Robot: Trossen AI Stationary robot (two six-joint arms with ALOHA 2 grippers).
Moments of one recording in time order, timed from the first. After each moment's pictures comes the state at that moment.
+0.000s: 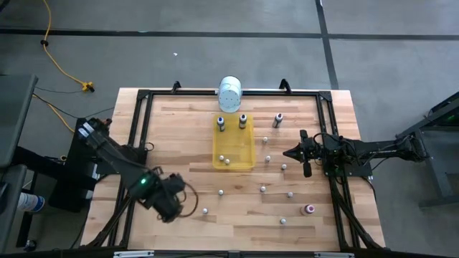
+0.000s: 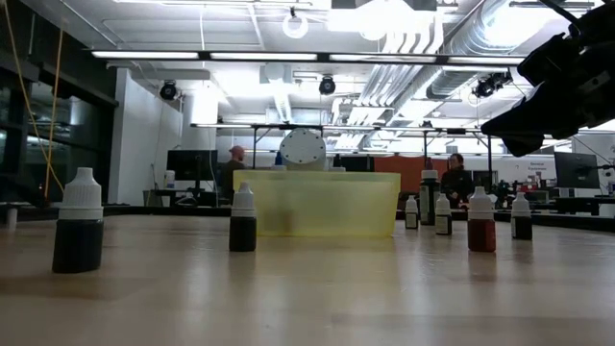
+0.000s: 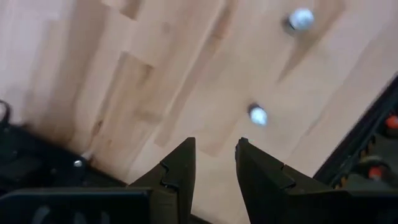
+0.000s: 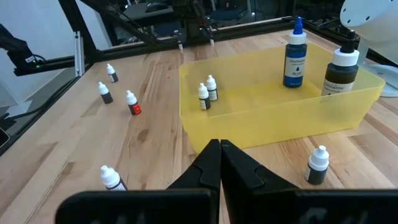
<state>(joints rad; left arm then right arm) -0.71 1.56 1.47 -1.41 -0.10 -1.18 -0.01 0.27 0.01 0.03 0.00 0.17</state>
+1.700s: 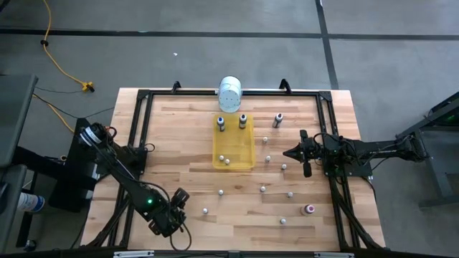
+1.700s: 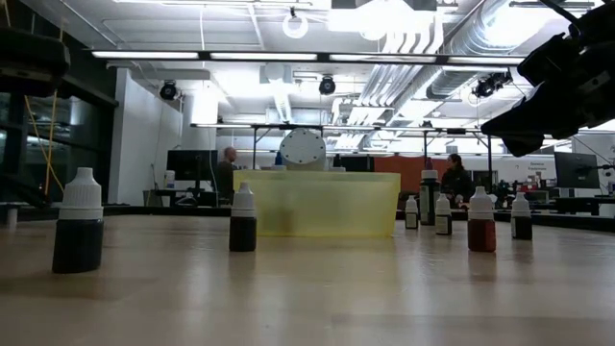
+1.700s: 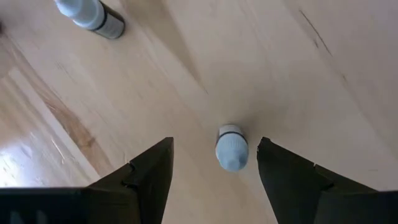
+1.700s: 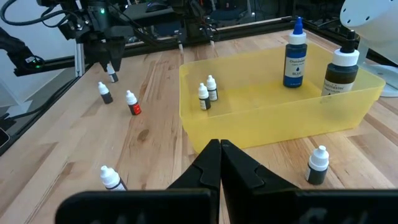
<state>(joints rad) -0.85 1.62 0.98 -0.64 -0.17 -0.15 -0.01 0.27 0.01 0.03 0.00 0.17</state>
